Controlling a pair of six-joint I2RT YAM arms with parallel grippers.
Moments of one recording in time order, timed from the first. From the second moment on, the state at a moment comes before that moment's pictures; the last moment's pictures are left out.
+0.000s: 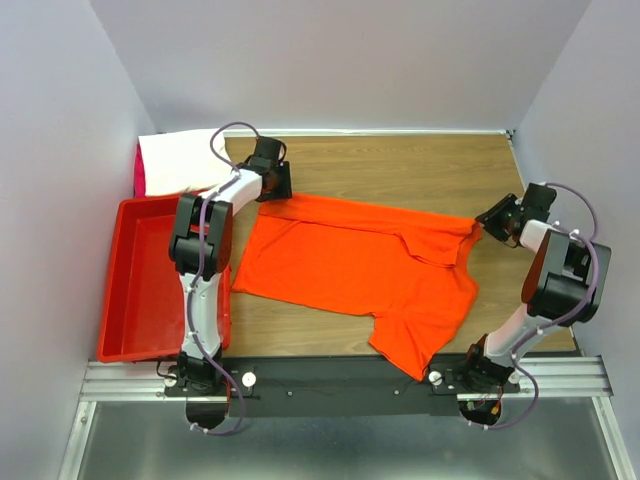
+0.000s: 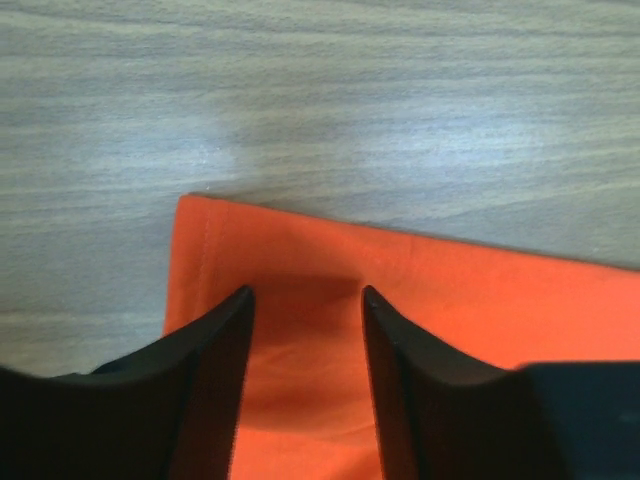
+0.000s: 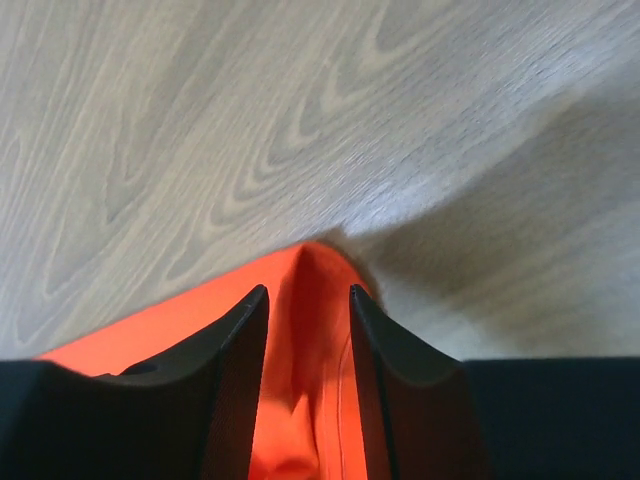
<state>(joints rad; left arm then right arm) -0.26 2.16 1.61 -0.35 -0.02 -0.30 -0.38 1.75 0.91 0.04 -0.27 0.54</state>
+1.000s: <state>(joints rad) -0.32 1.05 0.80 -0.17 -0.37 -0.27 0.32 1.51 0.79 -0.25 0.13 0.41</state>
